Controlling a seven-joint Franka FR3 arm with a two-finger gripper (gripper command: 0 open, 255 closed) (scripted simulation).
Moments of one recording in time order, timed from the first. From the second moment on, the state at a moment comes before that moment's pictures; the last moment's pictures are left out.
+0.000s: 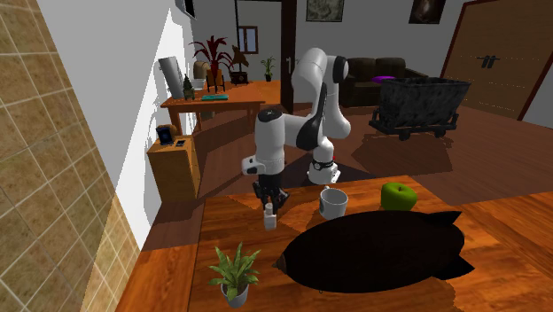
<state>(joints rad) 0.06 0.21 0.13 -1.96 -0.06 2.14 0.13</state>
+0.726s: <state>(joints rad) 0.06 0.15 0.13 -1.89 -0.04 2.01 0.12</state>
